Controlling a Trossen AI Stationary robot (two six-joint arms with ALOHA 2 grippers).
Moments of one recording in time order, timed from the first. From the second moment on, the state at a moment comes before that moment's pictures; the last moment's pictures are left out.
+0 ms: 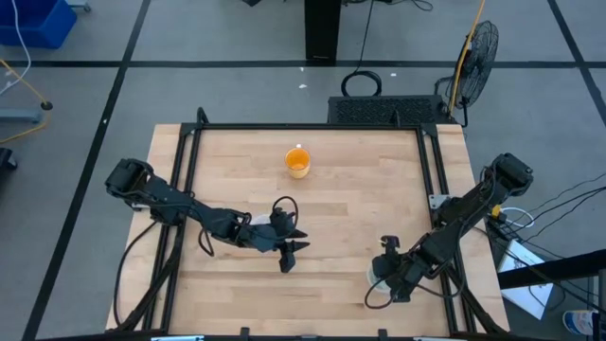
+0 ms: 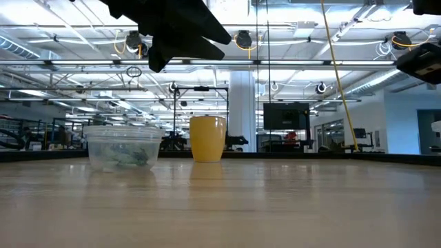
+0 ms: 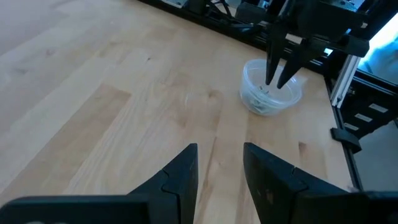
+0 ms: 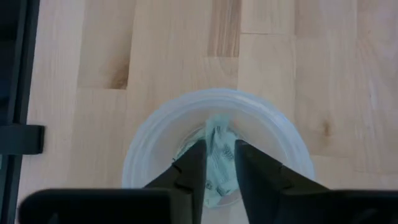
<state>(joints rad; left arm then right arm) -0.36 1.61 0.96 0.14 -0.35 -0.55 0.77 1.43 0.82 -0.57 0.18 0.69</state>
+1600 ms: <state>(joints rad) -0.30 1.46 0.96 -0.09 -0.29 -0.43 0.64 0.73 0.79 -0.43 0.18 0.29</state>
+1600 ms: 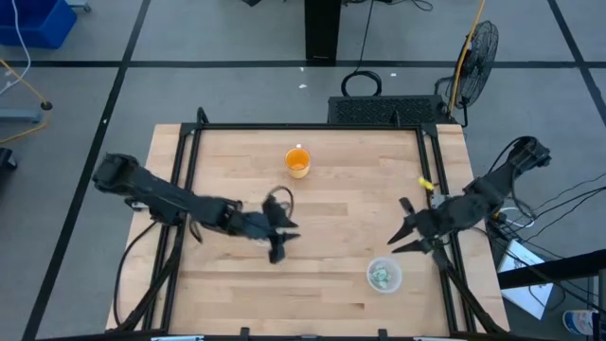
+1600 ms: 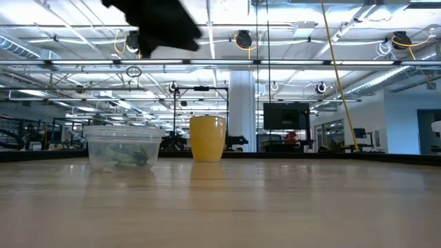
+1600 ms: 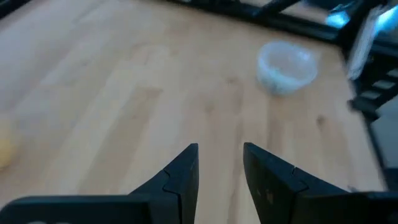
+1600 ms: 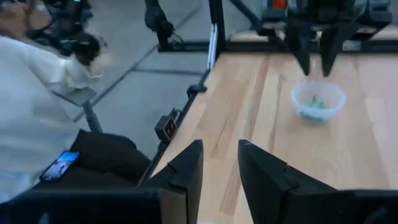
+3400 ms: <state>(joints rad) -0.29 0.00 0.14 -0.20 -0.26 -0.34 0.64 0.00 0.28 -0.33 0.08 0.12</state>
